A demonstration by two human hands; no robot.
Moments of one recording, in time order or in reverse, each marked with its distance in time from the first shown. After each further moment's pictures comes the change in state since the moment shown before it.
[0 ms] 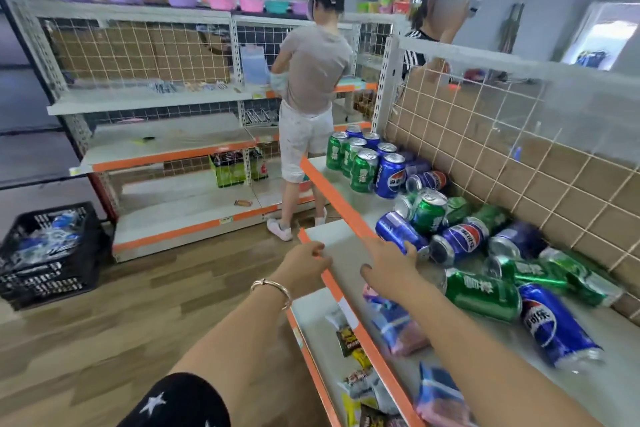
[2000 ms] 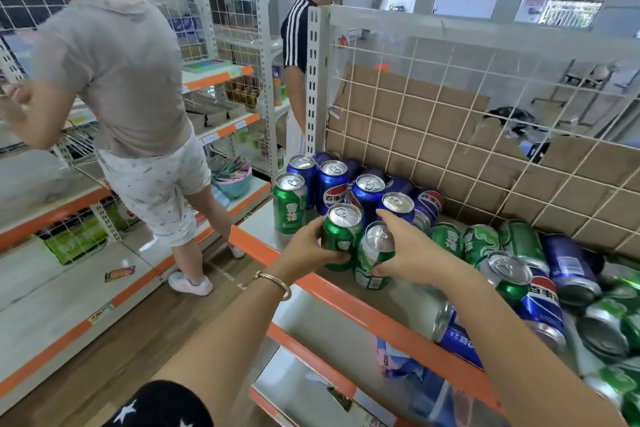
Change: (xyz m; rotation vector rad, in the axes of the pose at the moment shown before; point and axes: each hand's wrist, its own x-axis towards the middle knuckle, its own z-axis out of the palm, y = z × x) left_hand 0.361 0.037 -0.058 -0.263 -0.455 0.465; right_hand 0.253 0.022 -0.048 0.406 0.066 0.445
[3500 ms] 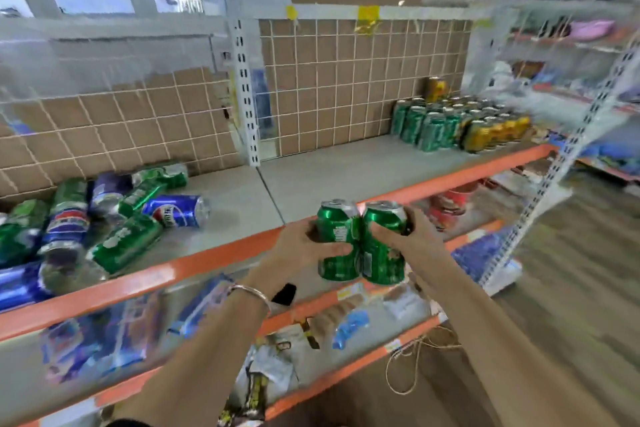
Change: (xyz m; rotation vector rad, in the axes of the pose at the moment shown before) left_hand -0.336 0.230 0.513 -0.079 -0.919 0.239; right_hand -0.645 0.254 -0.040 0.863 1.194 0.620
